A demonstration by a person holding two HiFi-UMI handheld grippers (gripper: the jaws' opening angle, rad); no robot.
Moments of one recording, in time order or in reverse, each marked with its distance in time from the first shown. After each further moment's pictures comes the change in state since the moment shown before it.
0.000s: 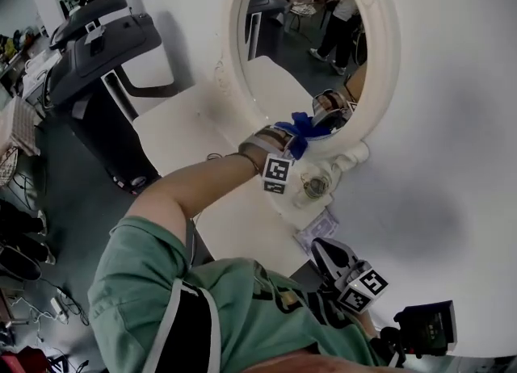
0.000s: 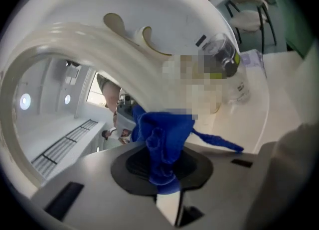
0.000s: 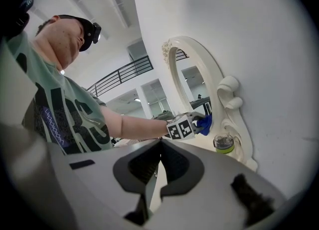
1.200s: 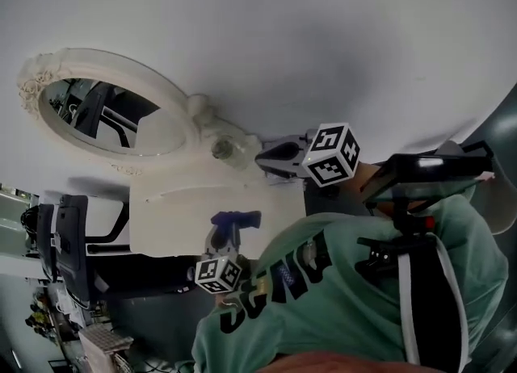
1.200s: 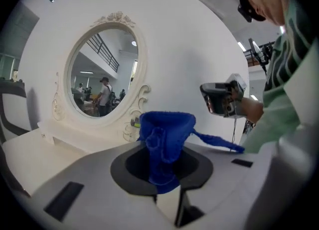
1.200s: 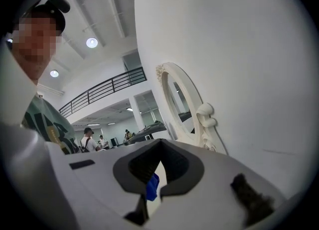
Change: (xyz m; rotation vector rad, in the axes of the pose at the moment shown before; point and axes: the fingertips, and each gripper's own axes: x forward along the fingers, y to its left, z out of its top) left arm -0.252 -0.130 0.062 -1.380 -0.393 -0.272; right arm -0.063 -0.023 0.040 -0.013 -0.113 -0.090
